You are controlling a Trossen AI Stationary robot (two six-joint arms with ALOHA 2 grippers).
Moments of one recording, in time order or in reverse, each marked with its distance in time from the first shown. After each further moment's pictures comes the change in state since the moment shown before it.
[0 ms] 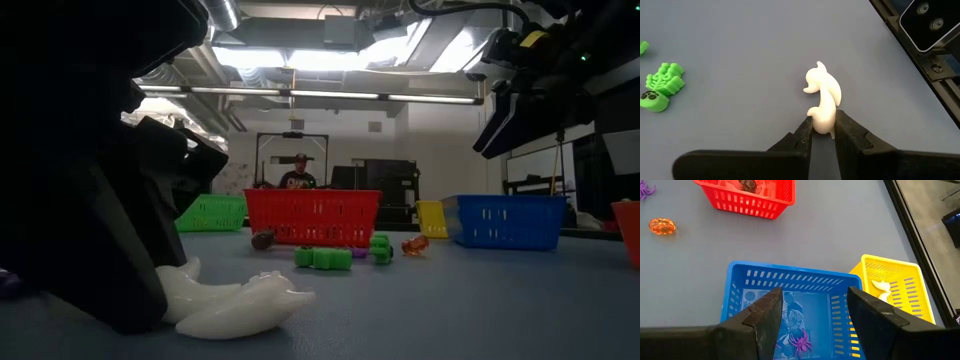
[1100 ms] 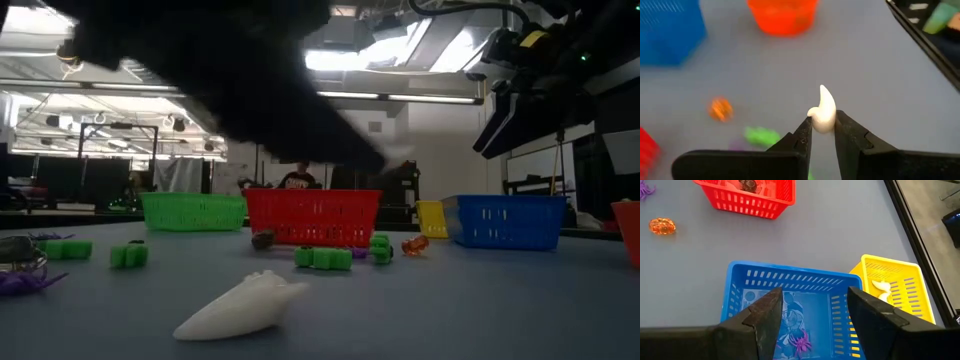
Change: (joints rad) left arm 0.220 -0.070 0.061 0.046 -0.015 0.169; right arm 0.000 0.001 0.000 0.001 0.000 0.000
